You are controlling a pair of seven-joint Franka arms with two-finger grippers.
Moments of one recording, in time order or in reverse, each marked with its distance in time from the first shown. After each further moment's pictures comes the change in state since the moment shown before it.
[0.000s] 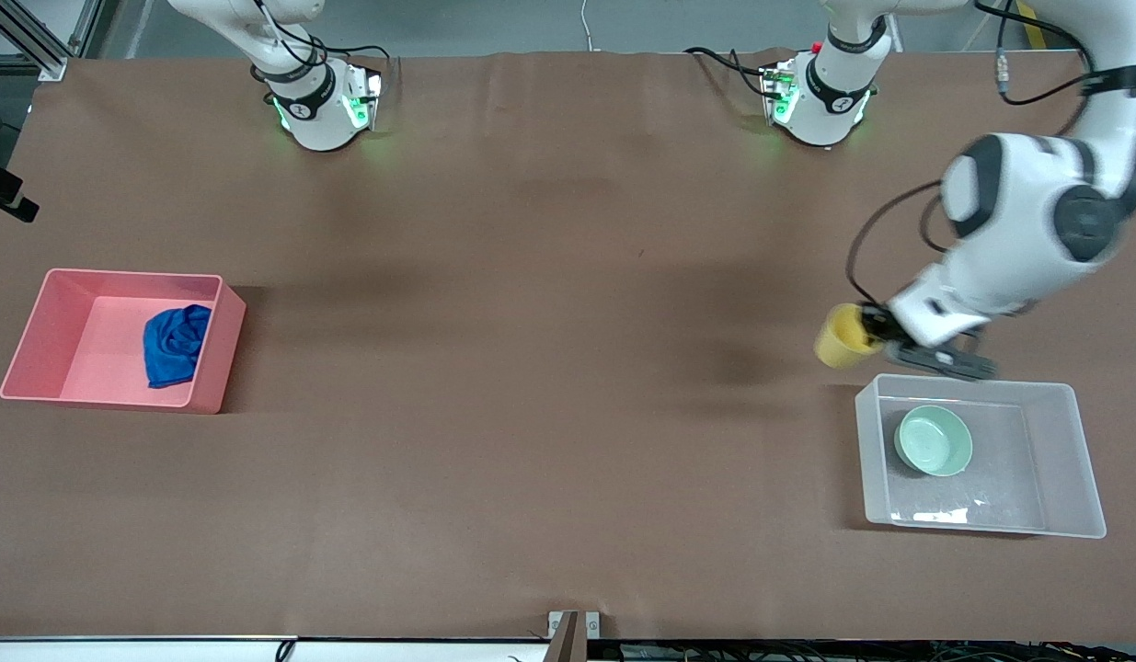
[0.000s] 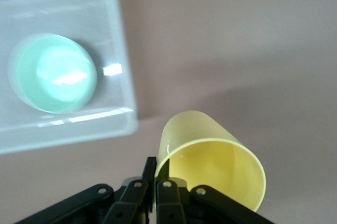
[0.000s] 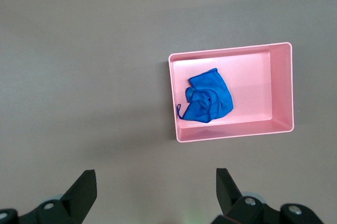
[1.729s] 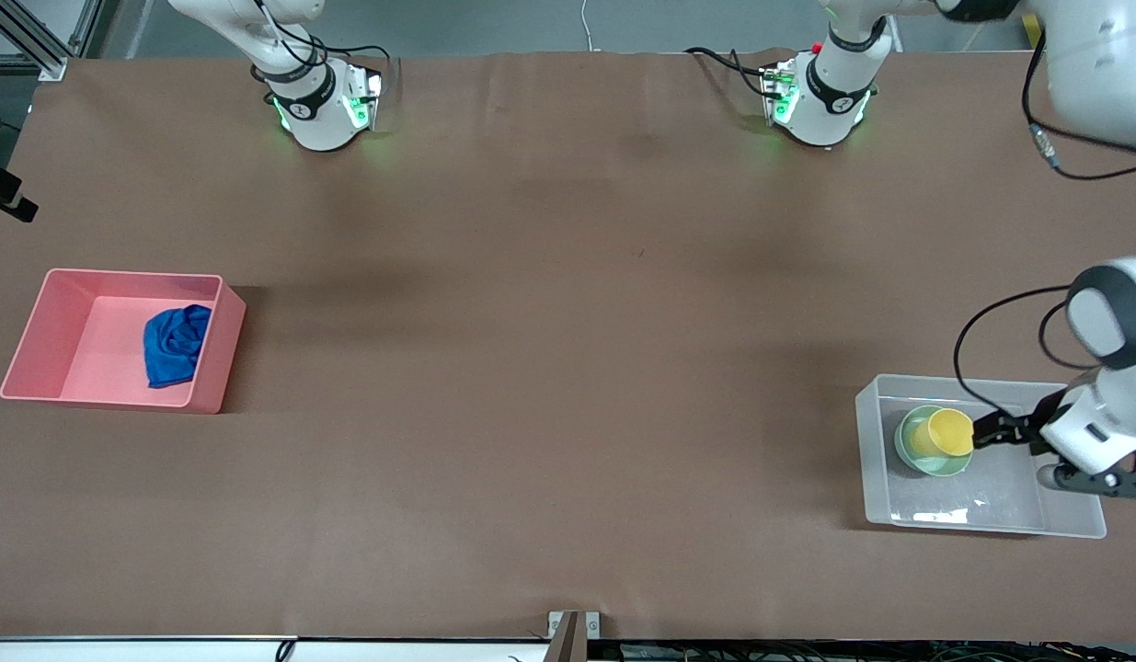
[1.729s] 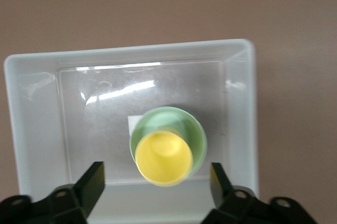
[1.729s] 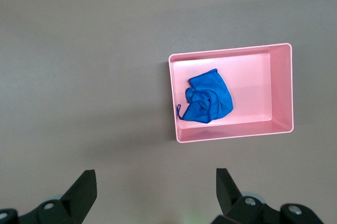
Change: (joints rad) left arm 0.008 0.275 0.137 0.434 -0.024 -0.110 0.053; right arm 0.001 0.002 -0.002 0.003 0.000 0.000 -0.002
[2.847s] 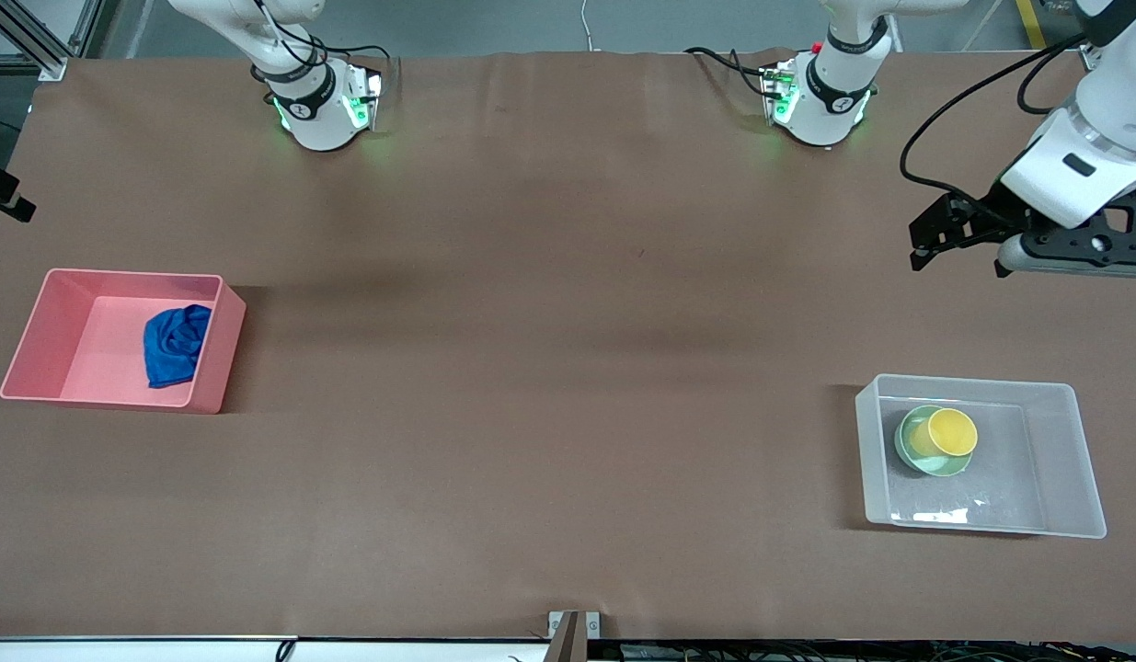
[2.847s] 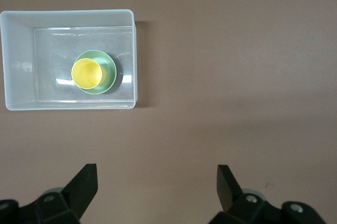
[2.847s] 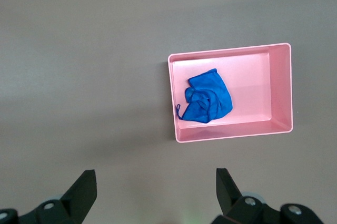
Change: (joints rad) left arm -0.014 -0.497 -0.281 -0.159 0.087 -0.305 -0.364; right arm -0.001 0.002 -0.002 0.003 0.000 -0.002 -0.003
